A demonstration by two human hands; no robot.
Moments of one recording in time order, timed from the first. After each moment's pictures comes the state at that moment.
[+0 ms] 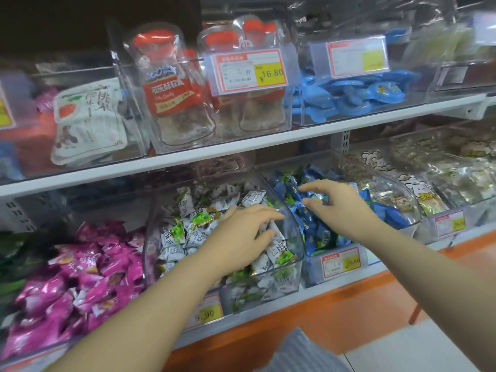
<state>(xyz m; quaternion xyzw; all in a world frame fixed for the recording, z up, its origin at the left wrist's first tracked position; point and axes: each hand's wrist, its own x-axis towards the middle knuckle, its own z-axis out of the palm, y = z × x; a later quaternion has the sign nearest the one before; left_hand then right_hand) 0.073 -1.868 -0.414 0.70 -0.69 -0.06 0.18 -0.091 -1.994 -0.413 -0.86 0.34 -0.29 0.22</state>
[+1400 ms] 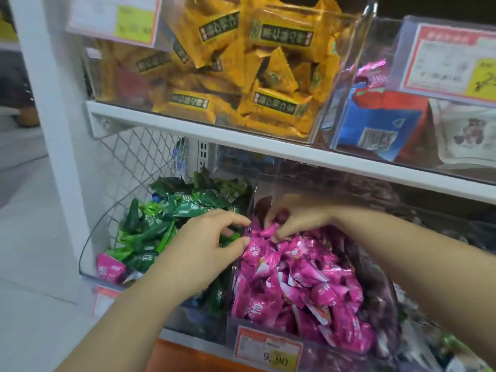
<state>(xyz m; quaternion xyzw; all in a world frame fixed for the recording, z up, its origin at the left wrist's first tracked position) 0.308 -1.610 -0.438 0.84 -0.39 -0.02 0.39 0.292 -1.832 -0.399 -0.99 0.00 0.14 0.06</state>
